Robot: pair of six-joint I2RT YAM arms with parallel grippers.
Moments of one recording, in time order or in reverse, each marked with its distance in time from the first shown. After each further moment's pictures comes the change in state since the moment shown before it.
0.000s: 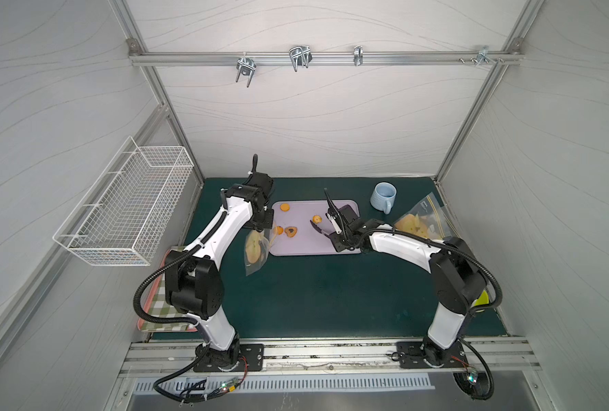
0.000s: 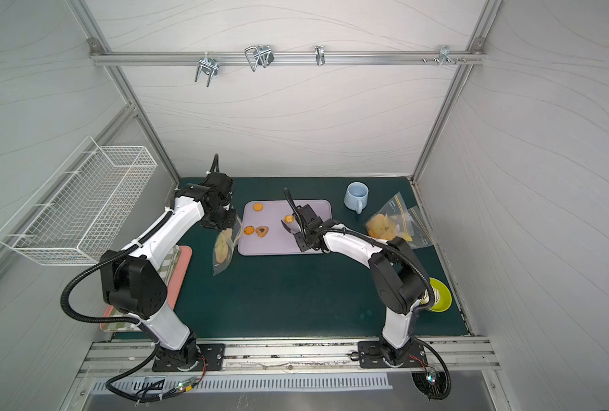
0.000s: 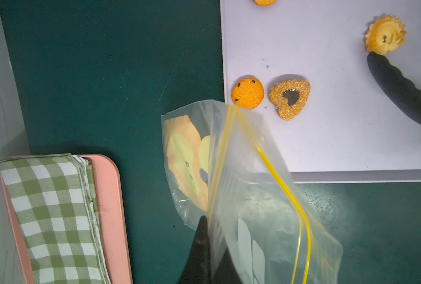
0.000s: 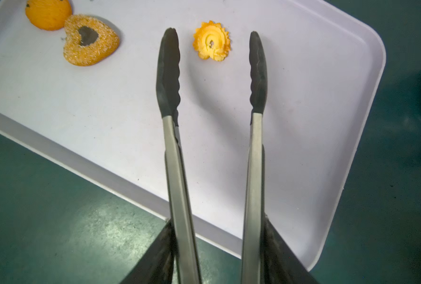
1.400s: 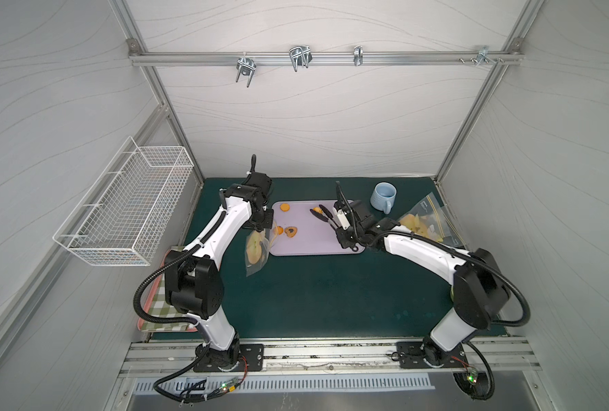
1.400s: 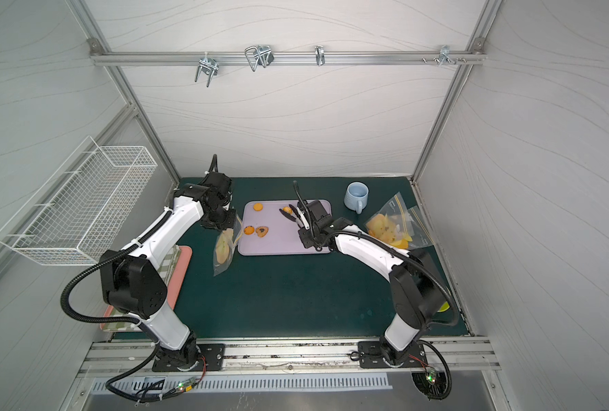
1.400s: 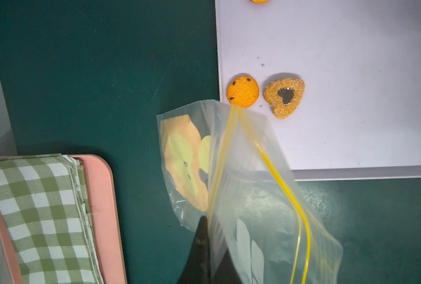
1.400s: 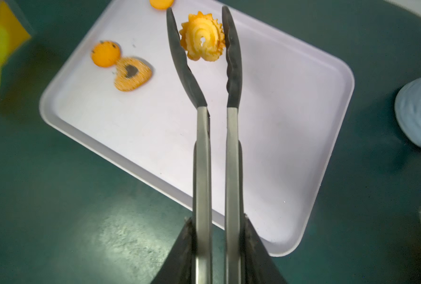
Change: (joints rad) left arm 0.010 0.003 -0.001 0.001 0.042 0.001; right arm -0.014 -0.214 -0.061 0.013 -0.083 -0.019
